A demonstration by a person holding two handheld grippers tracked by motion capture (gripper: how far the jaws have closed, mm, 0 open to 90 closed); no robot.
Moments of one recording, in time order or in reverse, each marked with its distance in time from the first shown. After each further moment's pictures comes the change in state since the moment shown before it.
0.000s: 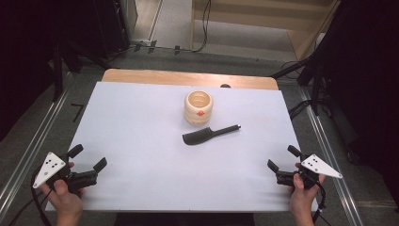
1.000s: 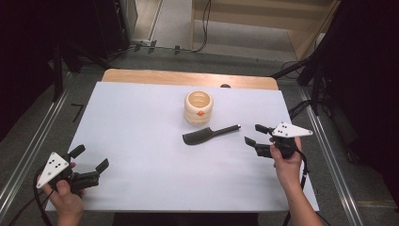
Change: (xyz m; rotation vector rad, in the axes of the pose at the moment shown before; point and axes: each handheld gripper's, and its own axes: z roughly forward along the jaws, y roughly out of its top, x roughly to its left) left arm -0.004 0.000 0.002 0.018 -0.011 0.025; right arm 0.024 0.088 0.074 0.203 0.208 -0.144
